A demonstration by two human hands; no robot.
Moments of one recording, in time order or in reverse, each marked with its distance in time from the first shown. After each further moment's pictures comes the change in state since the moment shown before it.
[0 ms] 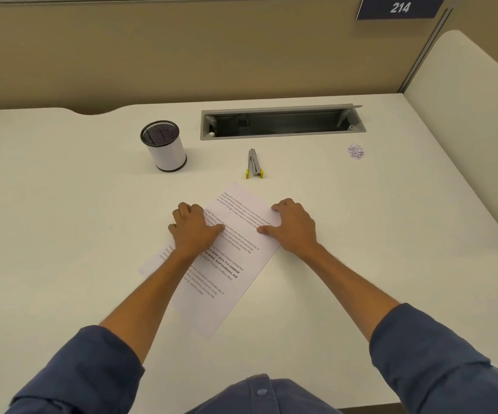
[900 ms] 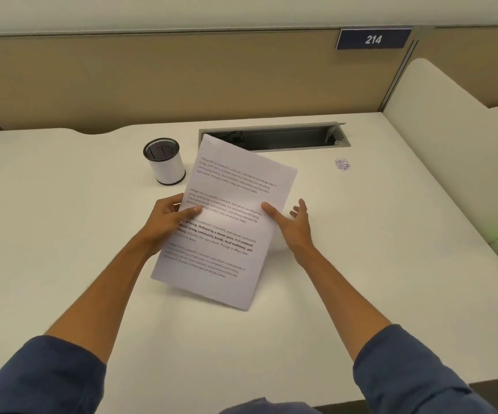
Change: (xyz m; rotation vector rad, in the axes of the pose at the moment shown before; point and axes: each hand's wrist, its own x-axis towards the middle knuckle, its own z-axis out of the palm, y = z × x) left_hand -0.008 -0.022 -0.083 -1.004 -0.323 0.219; right_hand -0.025 -0.017 -0.024 0.997 0.118 0.350
